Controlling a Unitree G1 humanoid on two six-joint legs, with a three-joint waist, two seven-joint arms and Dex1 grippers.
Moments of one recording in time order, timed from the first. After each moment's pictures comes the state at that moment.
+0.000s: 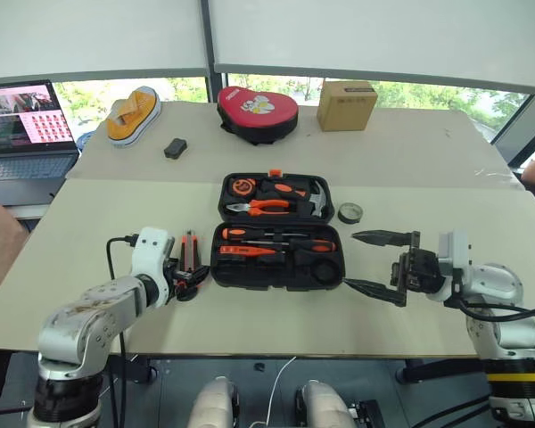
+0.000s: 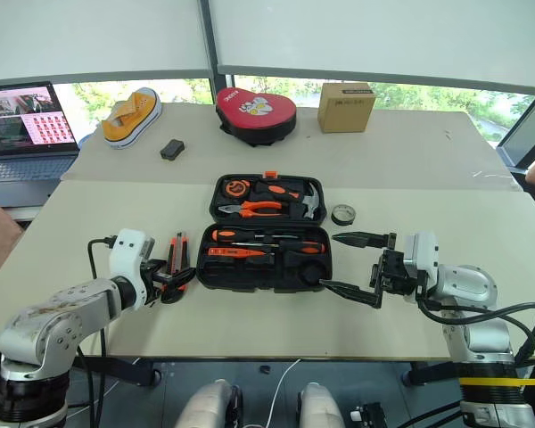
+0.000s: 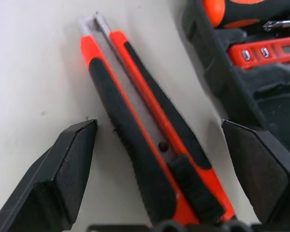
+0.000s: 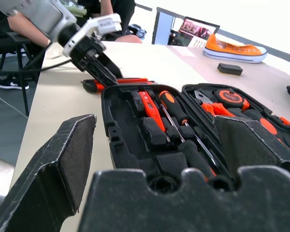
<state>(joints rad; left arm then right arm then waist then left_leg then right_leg) -0.19 0.51 0.16 -0.44 -0.53 1.16 -0.25 -0.19 -0.64 -0.13 -0.04 0.56 -0.05 1.29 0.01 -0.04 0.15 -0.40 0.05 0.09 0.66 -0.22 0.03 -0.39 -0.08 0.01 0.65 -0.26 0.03</state>
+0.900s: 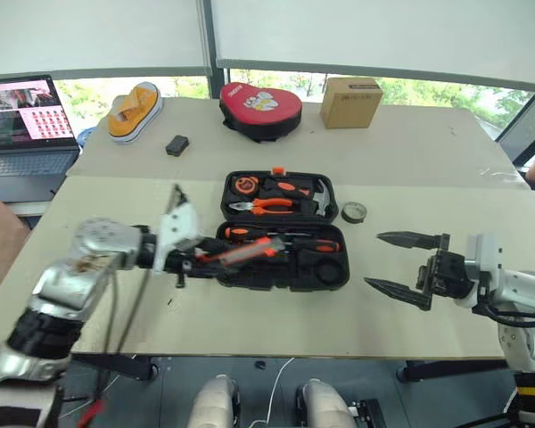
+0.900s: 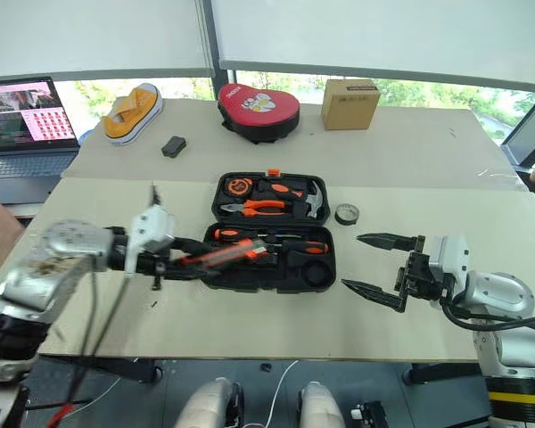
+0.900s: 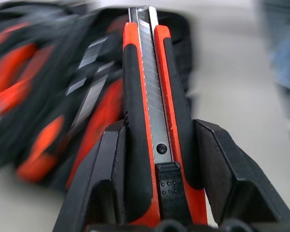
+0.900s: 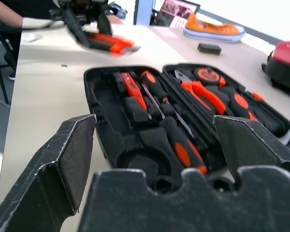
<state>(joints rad) -0.52 0.80 -0.23 -0.14 -0.35 0.41 -1.24 -0.09 -0.73 -0.23 -0.08 0.57 -0.01 1.26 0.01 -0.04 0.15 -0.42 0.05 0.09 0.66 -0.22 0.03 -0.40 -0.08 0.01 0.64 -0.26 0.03</state>
